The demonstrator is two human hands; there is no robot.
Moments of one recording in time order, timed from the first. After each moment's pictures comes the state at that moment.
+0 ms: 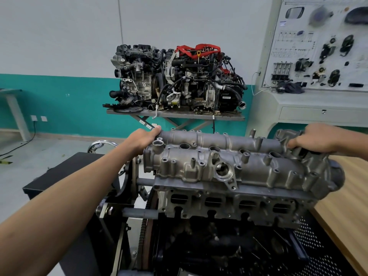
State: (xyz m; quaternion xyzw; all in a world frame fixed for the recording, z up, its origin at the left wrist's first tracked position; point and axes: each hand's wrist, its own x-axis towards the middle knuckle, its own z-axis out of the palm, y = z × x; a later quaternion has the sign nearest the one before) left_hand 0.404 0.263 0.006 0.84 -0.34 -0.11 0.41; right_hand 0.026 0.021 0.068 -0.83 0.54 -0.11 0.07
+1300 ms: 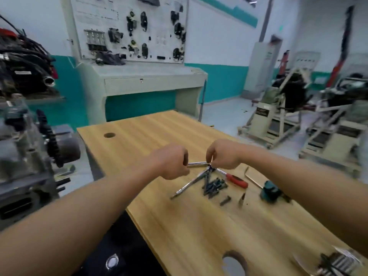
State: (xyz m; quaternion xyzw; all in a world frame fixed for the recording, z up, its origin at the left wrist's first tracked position) left_hand -0.164 0.041 -0.056 0.50 -0.86 -0.10 0.06; right_hand -0.352 0.054 -0.028 -0.77 0.63 0.06 0.08
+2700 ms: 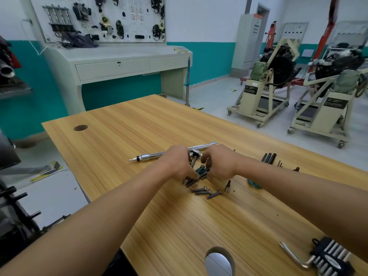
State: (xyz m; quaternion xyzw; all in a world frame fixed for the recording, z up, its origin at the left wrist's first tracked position) left_hand -0.243 0.025 -0.111 0.52 -0.83 -0.20 0.07; right_hand -0.400 0.058 -0.104 -0.73 0.67 -0.01 0.14
